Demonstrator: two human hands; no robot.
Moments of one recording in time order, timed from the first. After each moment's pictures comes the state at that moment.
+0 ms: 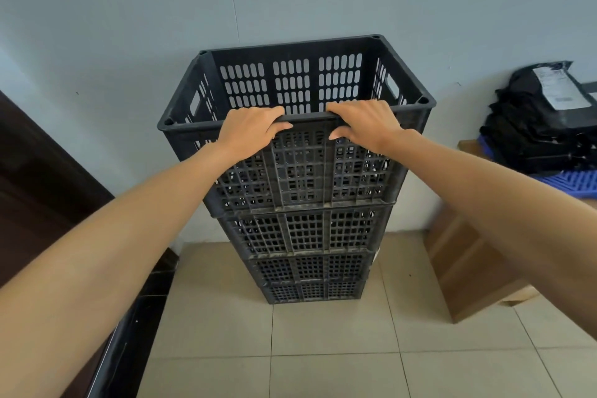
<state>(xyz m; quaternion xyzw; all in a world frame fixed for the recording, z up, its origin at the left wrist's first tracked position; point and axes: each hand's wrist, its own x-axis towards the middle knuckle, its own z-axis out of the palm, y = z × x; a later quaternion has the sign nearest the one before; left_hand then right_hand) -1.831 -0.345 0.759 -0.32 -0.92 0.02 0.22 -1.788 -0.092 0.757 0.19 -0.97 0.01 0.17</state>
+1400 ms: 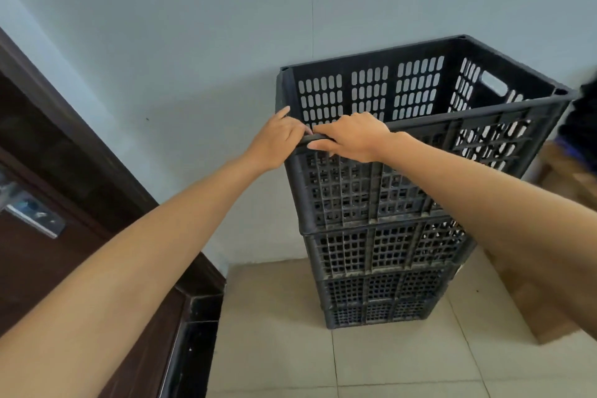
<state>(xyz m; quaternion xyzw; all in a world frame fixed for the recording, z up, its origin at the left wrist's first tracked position) -1.885 -0.503 0.763 -0.32 -0.92 -0.19 0.06 -1.843 -0.310 0.770 0.23 -0.97 -0.02 0.11</state>
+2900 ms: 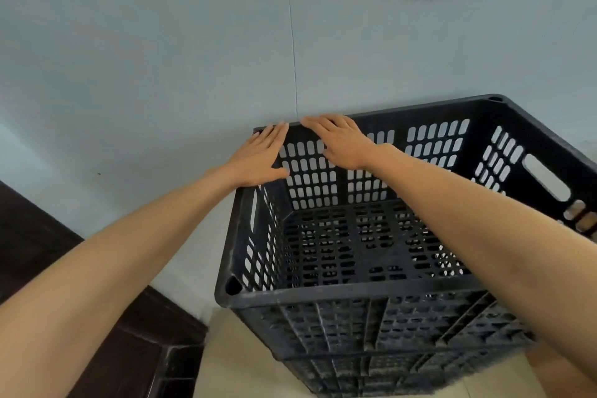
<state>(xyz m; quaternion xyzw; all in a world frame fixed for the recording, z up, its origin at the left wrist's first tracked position) -2.105 -0.451 0.771 -0.29 -0.95 0.03 -0.03 -2.093 -0.228 0.752 0.20 -0.97 0.06 0.10</state>
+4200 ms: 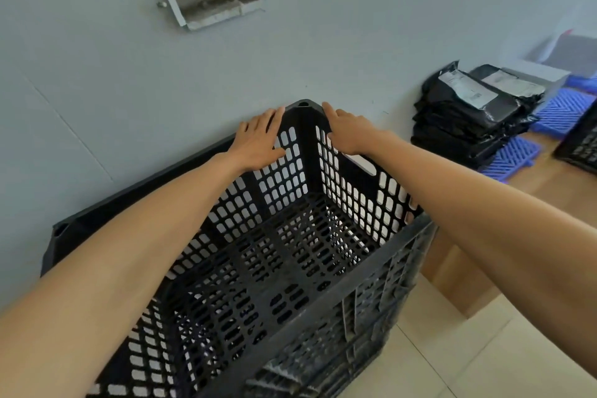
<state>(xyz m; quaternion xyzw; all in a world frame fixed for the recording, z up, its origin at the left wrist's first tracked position) -2.138 -0.139 0.754 -0.50 -0.87 0.04 0.04 -1.985 0.020 0.763 -0.21 -0.97 0.11 0.05</state>
